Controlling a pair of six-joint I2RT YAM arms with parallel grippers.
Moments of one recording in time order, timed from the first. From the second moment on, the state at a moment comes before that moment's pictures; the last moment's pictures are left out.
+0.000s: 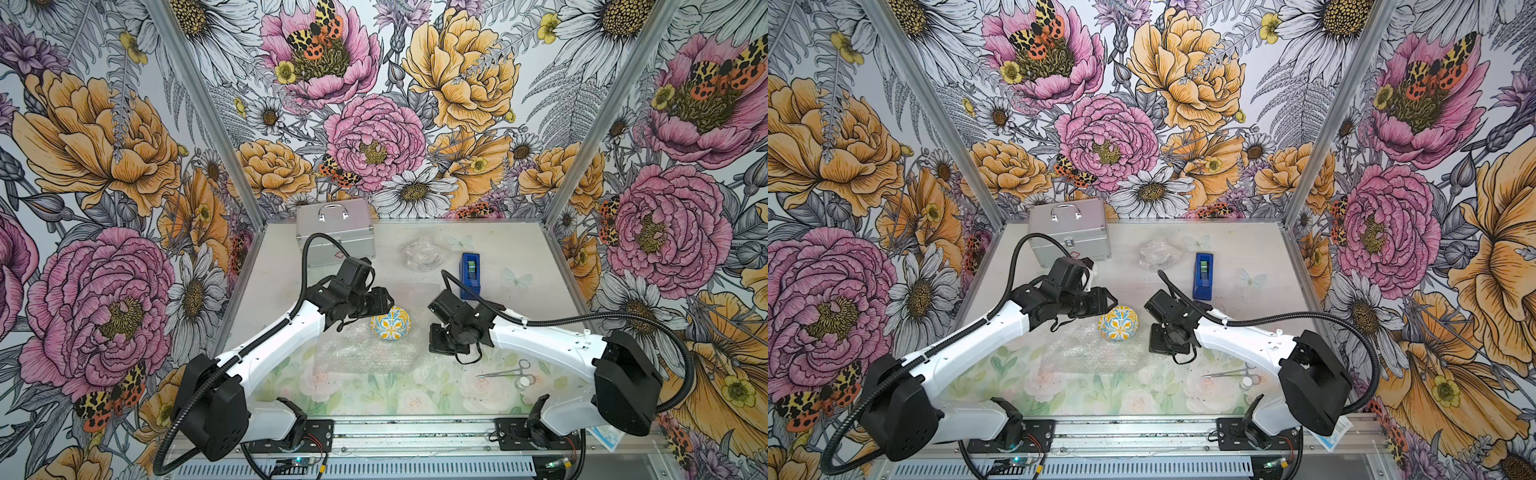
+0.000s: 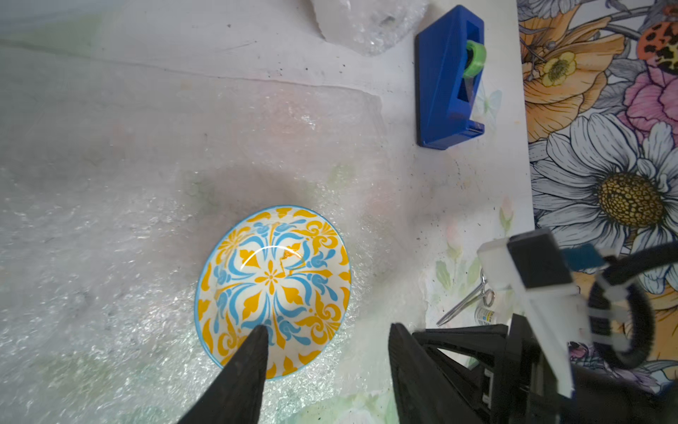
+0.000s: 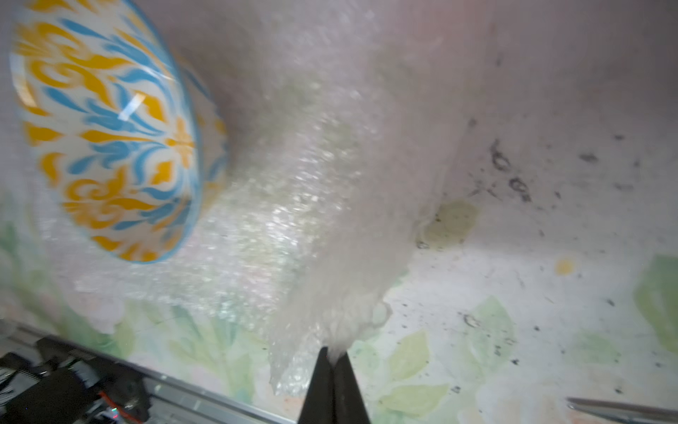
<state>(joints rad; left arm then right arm) -0.61 1.30 1.00 -0.59 0.19 -0.64 0.81 1.45 1.03 -0.74 -0.15 0.87</state>
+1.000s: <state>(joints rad) -0.64 1.40 0.85 -0.45 0.14 -0.62 0.73 1.88 1.49 -0.65 -0.38 0.74</state>
